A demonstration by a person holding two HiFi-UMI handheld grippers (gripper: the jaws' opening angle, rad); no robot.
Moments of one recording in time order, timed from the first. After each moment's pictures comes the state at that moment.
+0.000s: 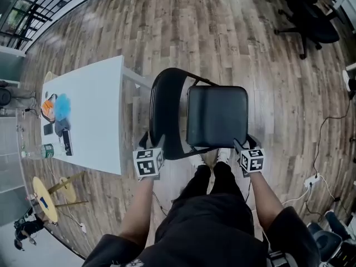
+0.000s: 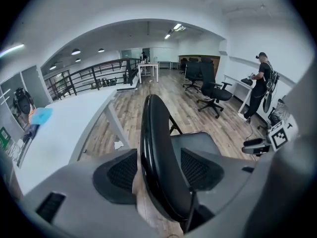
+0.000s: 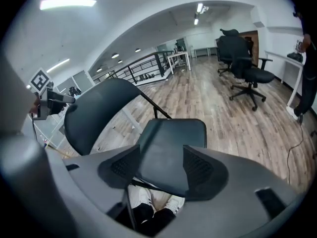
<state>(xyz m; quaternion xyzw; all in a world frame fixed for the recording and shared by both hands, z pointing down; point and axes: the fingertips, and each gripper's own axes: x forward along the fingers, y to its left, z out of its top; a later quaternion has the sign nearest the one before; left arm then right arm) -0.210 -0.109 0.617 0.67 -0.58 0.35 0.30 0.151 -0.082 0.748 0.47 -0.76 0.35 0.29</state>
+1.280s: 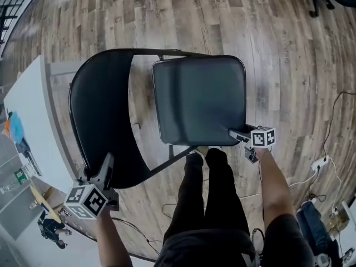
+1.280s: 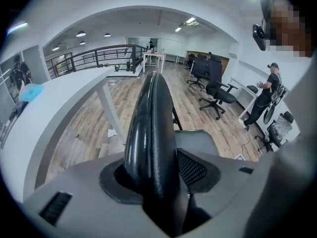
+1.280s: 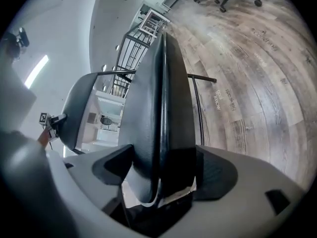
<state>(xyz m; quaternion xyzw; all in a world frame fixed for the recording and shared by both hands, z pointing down) -0.198 -0.153 0.712 0.66 -0.58 0.32 0.36 0.209 -0.079 1.067 0.26 -0.70 0.64 0.17</state>
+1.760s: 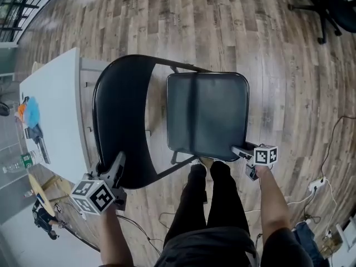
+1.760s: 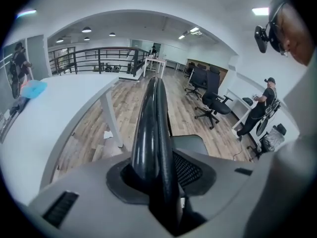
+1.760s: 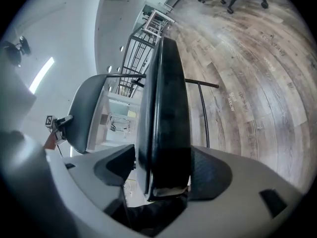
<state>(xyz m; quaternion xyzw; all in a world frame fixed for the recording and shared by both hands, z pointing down) -0.193 -0.153 0.651 0.67 -0.58 0.28 0.38 0.177 -0.084 0.981 0.23 -0.71 0.65 0.15</state>
